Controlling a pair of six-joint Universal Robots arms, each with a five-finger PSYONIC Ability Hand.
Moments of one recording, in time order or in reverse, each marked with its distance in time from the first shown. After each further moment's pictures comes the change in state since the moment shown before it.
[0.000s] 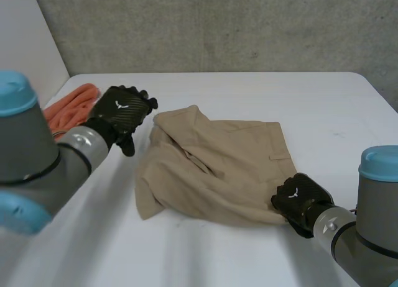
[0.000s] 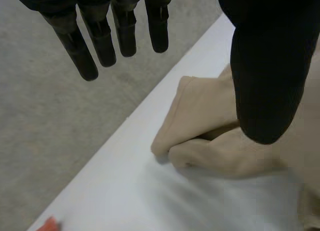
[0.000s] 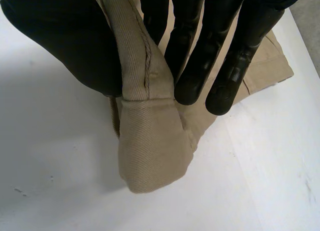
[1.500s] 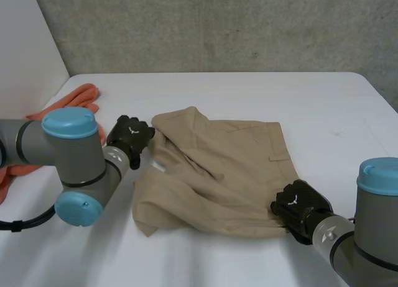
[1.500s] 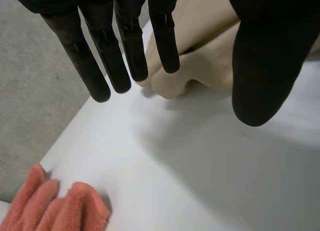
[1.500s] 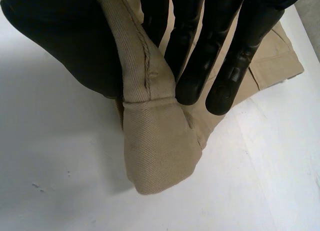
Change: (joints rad) left arm -0.037 -0.351 0.140 0.119 -0.187 0.113; right arm 0.001 0.005 0.057 -0.060 0.000 0.001; left_hand 0.262 0.302 0.312 0.301 0.295; right_hand 0.000 0.000 0.000 0.000 0.000
